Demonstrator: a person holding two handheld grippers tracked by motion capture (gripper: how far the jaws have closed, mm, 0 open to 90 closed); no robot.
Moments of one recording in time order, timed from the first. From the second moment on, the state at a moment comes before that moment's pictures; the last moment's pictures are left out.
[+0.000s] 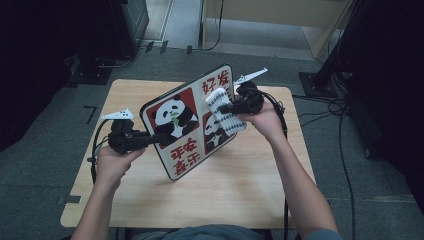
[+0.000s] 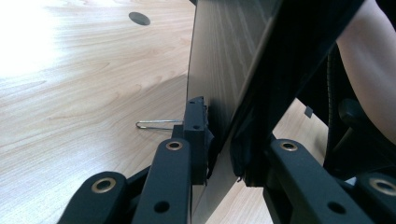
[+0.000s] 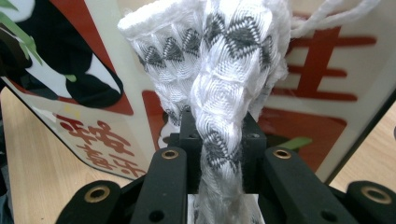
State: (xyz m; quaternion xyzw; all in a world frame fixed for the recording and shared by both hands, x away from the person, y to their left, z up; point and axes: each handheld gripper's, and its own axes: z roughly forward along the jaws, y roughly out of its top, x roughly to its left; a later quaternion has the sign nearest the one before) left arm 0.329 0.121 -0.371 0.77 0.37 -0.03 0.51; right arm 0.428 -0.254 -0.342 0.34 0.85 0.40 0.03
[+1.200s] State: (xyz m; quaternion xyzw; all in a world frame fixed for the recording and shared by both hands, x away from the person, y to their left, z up) left arm 0.331 0.123 -0.373 0.77 0.37 -0.04 0.52; right arm 0.416 -0.255 -0.387 0.36 0.86 0.36 0.01
